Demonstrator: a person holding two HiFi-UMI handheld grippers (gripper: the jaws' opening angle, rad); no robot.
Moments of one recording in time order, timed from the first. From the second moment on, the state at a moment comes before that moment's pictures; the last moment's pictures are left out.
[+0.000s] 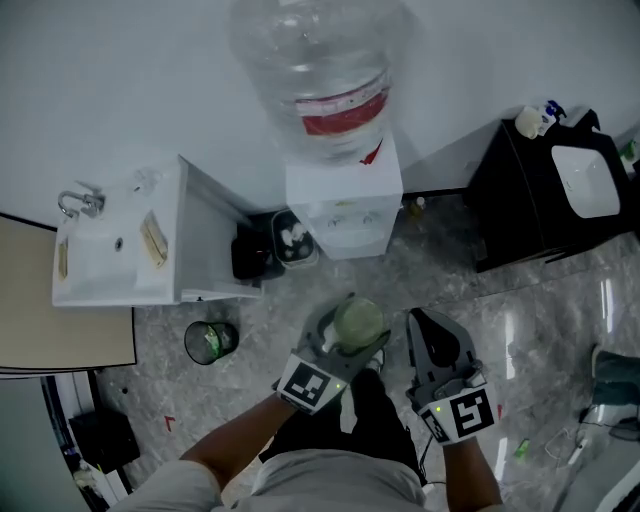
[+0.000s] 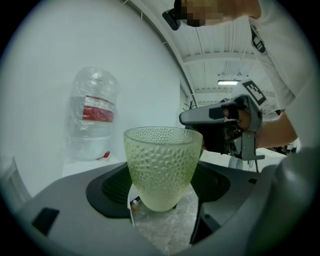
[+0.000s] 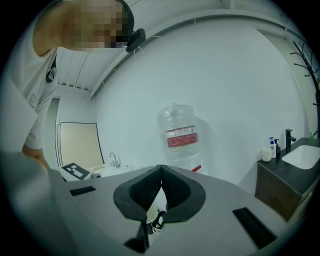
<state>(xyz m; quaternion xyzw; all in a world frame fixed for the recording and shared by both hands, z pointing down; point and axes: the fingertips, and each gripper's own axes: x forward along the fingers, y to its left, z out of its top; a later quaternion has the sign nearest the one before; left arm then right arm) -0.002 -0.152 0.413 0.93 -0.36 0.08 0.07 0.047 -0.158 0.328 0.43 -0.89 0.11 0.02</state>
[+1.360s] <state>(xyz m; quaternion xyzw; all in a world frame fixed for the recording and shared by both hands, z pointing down) -0.009 -0.413 0.910 0.88 -0.43 0.17 0.11 0.045 -0.316 0.635 0.45 -0.88 0.14 0.03</state>
